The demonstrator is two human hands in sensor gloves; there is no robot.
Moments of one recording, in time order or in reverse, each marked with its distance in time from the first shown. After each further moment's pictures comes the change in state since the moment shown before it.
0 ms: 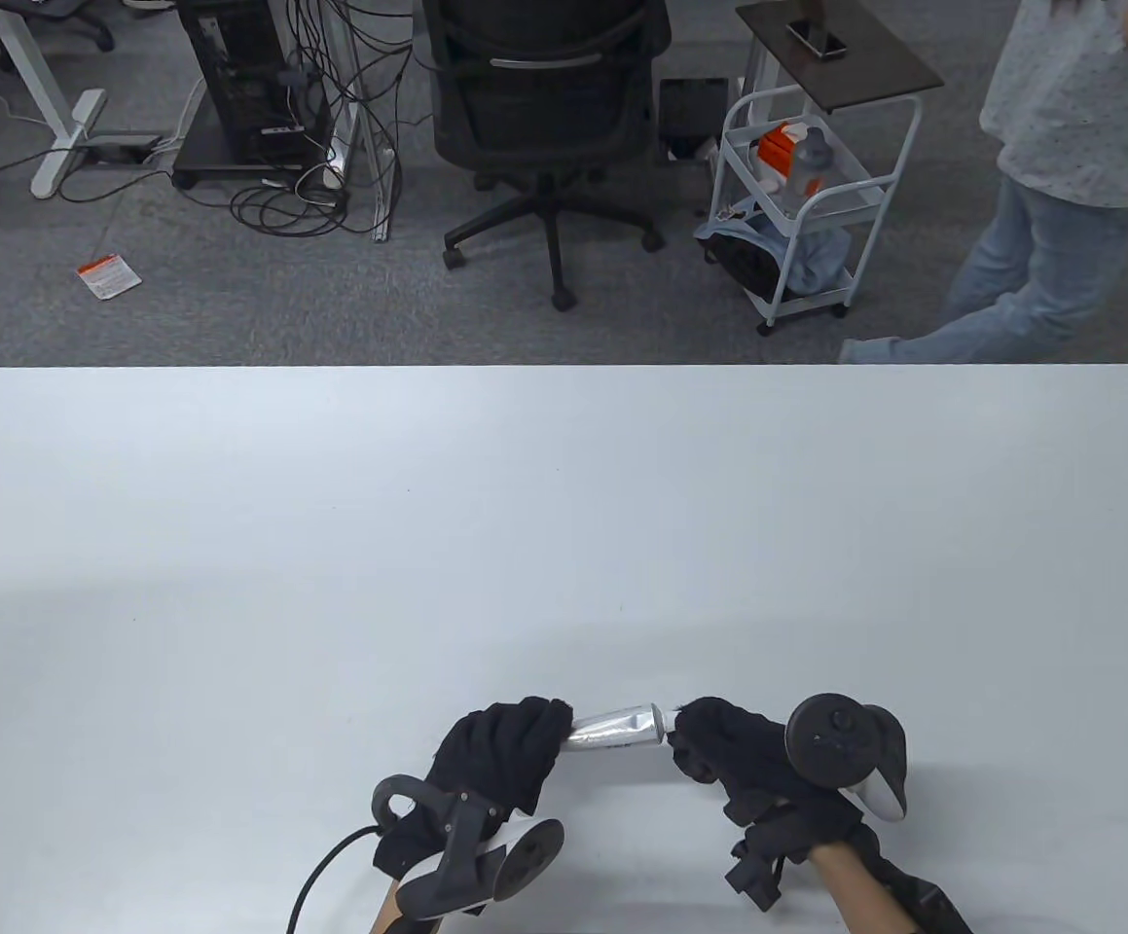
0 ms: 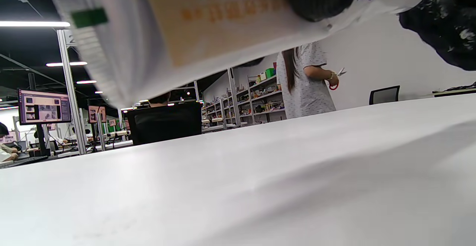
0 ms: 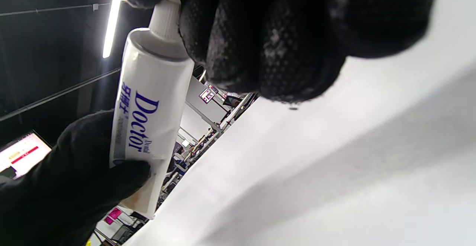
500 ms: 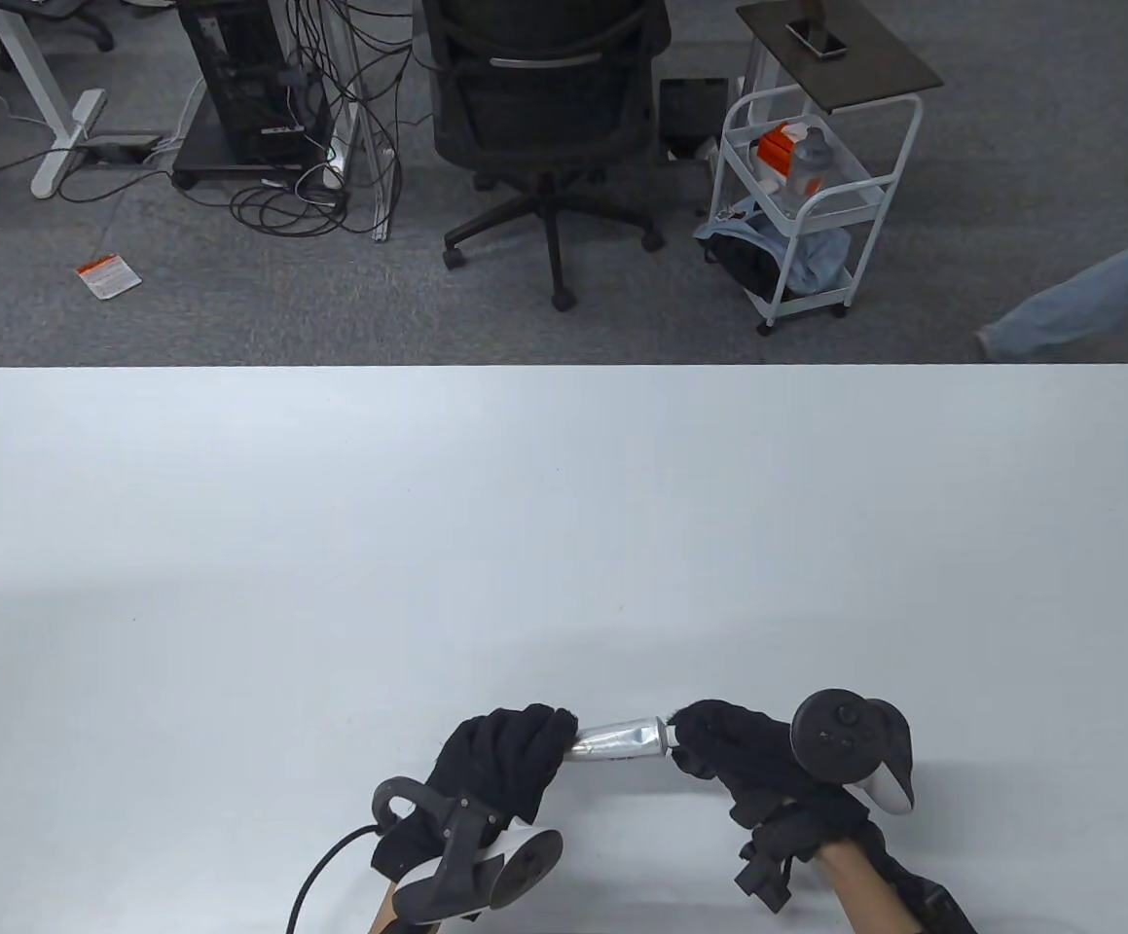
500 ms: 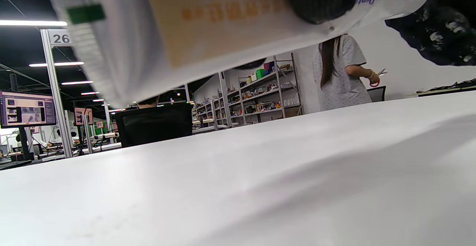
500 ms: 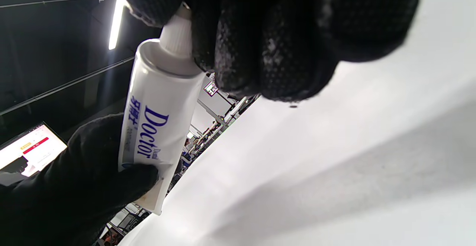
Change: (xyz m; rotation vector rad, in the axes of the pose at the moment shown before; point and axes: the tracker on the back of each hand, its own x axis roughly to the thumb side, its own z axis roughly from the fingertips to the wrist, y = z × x) left_hand 0.002 0.001 0.001 -0.005 -0.047 0.008; right_hand 0.005 -0.005 -0.001 0.031 -0.035 0.053
